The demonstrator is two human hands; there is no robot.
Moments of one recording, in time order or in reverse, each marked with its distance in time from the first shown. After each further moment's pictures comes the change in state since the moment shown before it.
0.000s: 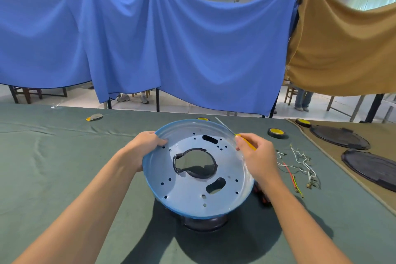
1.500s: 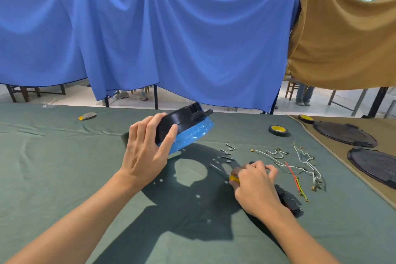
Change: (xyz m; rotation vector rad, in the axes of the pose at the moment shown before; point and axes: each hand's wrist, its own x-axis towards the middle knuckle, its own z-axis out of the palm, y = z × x) left_hand -0.004 -0.031 0.032 0.996 0.726 1.360; right_hand -0.024 0.050 0.007 -1.064 -0.322 -0.158
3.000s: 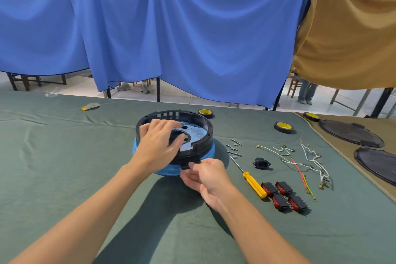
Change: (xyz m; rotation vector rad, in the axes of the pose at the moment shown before) left_hand -0.003 -0.014 0.026 -0.304 -0.384 -0.319; right_hand 0.017 -0.112 -0.015 1.745 -0.431 0.620
